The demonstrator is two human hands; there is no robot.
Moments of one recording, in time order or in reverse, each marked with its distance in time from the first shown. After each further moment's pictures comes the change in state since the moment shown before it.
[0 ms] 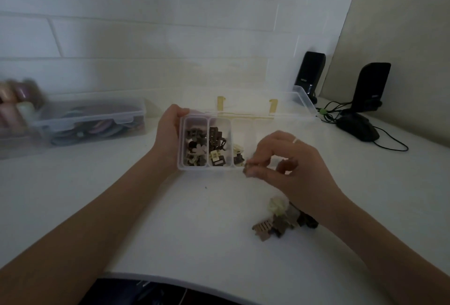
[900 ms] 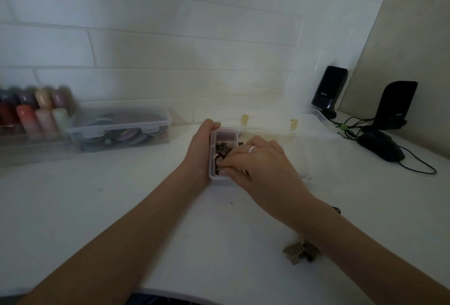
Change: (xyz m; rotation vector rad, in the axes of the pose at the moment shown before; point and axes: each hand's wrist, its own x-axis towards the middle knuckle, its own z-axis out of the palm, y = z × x) left_hand 0.019 -0.009 -0.011 -0.010 0.067 -0.105; right_hand 0.051 -0.025 0.059 -0.599 -0.132 -0.207
